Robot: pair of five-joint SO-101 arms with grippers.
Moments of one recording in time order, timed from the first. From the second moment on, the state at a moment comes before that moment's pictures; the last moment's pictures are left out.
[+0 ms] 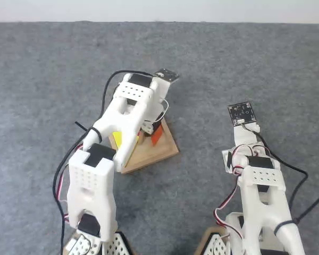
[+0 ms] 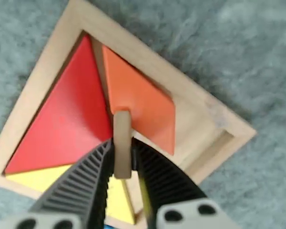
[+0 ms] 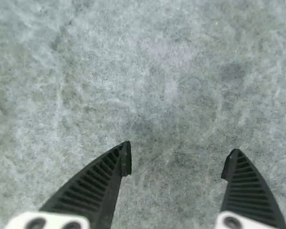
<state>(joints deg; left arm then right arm) 13.2 32.9 -8.6 86.3 -7.3 1.7 -36.3 70.2 38.2 16.7</state>
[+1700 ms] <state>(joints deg) 9.1 33.2 -6.7 91.5 -11.3 1.1 -36.3 70.2 38.2 18.3</state>
